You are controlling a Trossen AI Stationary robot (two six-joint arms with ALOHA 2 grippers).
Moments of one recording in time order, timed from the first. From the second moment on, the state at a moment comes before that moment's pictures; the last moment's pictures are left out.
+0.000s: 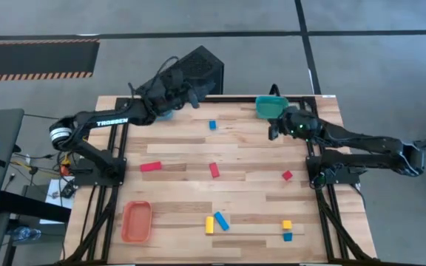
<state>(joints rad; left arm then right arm) 0.46 1.47 1.04 0.65 0.08 -0.64 -0.42 0.78 0.48 -0.21 0.28 0.55</state>
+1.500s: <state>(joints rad) 0.25 1.38 1.04 0.36 0.74 -0.28 0.76 1.54 1.28 -1.18 0.10 2.10</state>
